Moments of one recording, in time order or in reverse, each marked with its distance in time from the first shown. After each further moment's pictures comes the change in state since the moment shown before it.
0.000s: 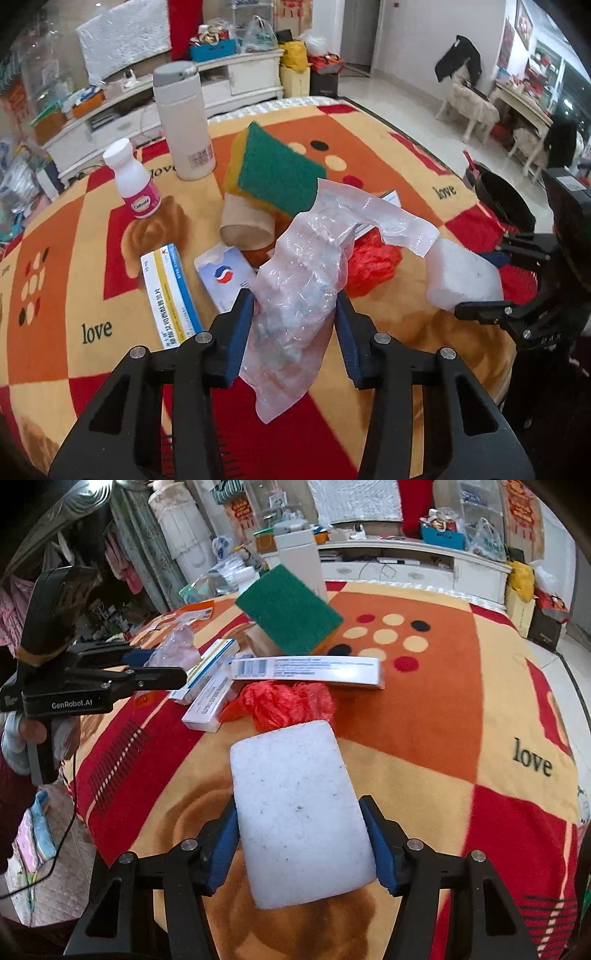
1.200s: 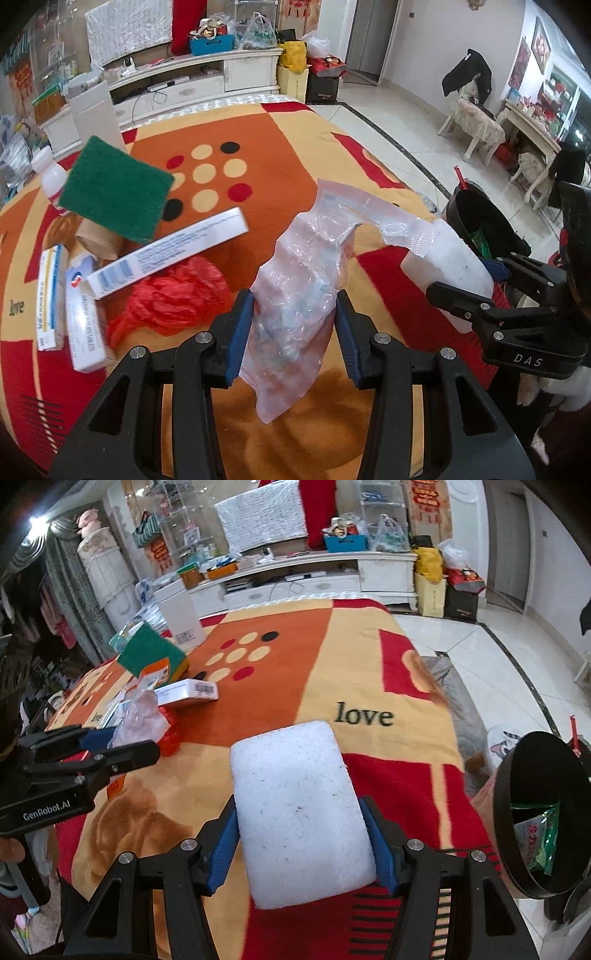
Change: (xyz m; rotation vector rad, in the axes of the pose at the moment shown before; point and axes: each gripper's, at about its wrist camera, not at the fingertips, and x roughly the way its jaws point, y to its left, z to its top) left arm 0.056 -0.141 0.031 -0.106 0.001 -0.022; right arm -0.065 -0.106 -0.041 0.212 -0.110 -0.217
